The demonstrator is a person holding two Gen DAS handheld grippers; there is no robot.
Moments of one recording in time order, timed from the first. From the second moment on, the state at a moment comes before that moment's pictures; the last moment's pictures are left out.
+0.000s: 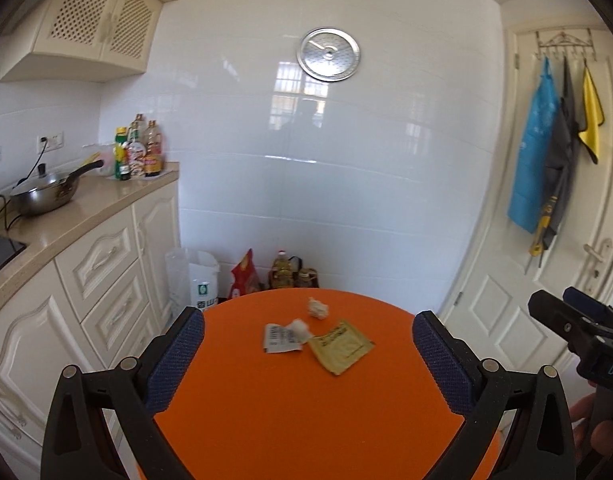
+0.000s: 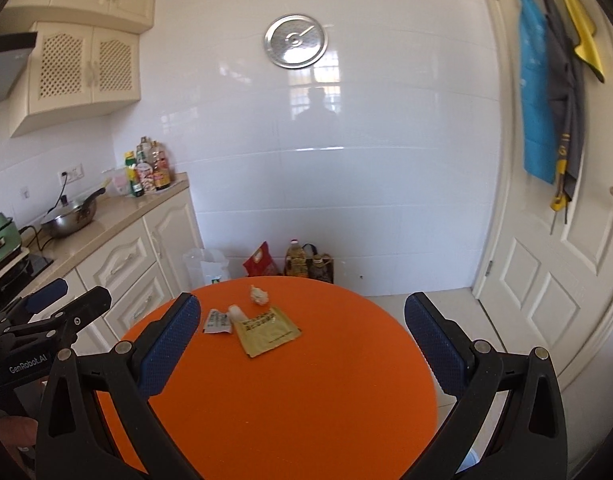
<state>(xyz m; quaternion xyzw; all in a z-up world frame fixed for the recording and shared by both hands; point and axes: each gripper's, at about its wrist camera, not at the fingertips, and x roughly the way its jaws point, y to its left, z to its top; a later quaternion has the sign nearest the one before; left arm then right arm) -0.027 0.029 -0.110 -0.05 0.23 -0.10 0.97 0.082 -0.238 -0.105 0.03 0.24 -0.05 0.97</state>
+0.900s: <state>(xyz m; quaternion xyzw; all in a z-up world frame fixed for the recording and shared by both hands) 0.286 -0.060 -0.184 -0.03 0.42 -0.05 0.91 0.323 -0.198 -0.326 -0.03 0.50 0.05 0.87</state>
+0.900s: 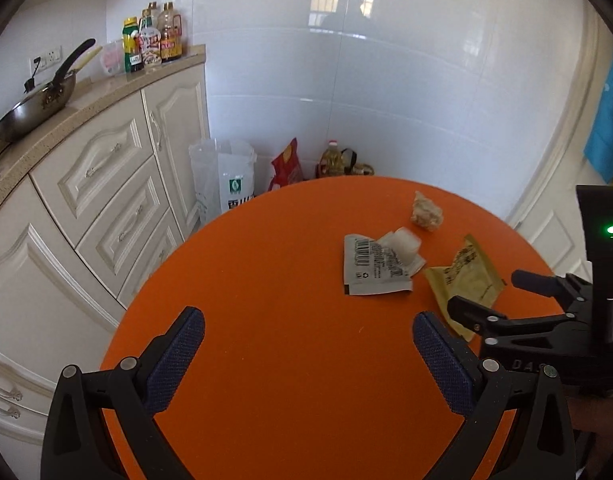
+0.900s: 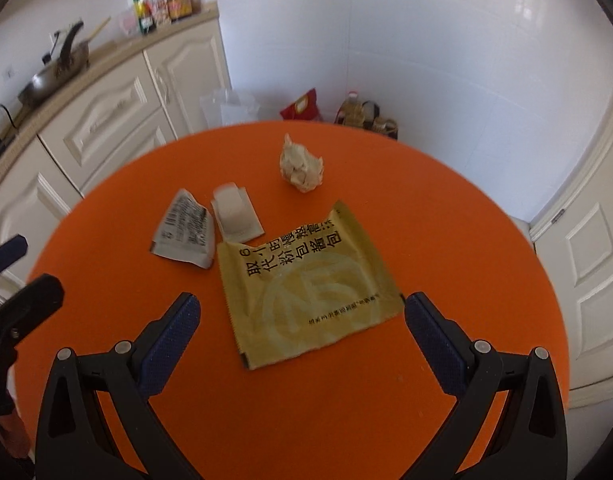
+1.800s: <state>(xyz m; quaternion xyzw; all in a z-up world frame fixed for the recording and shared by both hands) 0.427 -0.166 -0.228 0.01 0.45 -0.09 0.89 0.325 -0.228 -0.327 -0.01 0.46 0.09 0.88</state>
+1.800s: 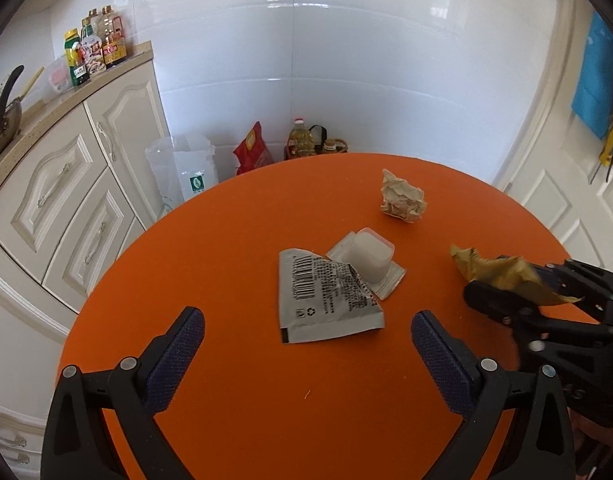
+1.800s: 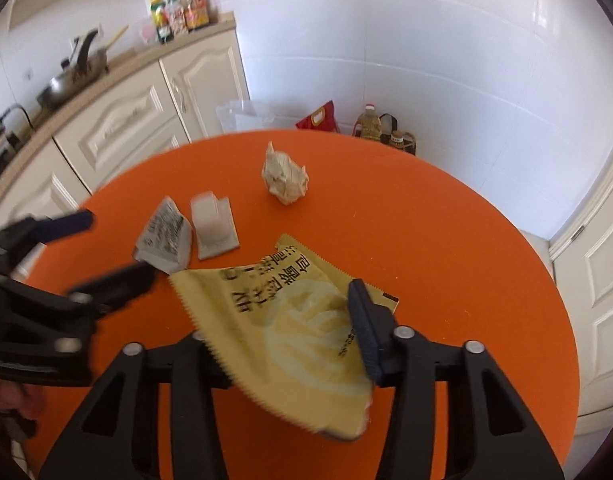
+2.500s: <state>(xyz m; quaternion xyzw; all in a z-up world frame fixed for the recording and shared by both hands) 0.439 -0.156 -0.273 -0.03 0.46 -0.12 0.88 0.289 -0.250 -0.298 0.07 0.44 0.10 0.89</state>
